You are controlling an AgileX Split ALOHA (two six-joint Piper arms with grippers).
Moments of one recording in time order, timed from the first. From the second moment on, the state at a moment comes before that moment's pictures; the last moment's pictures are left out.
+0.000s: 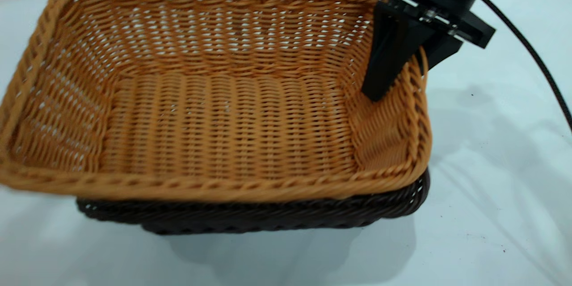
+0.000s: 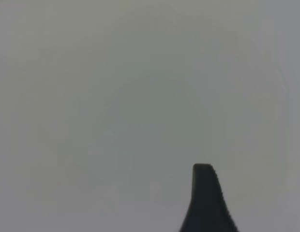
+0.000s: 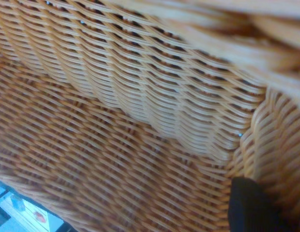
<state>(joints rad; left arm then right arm) -0.62 0.75 -0.81 -1.02 -0.36 1.57 0.32 2.05 -1.31 0.68 1.22 -0.41</state>
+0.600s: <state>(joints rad) -0.62 0.75 -0.81 -1.01 -0.36 1.57 0.32 2.05 -1.31 0.62 1.22 -0.41</state>
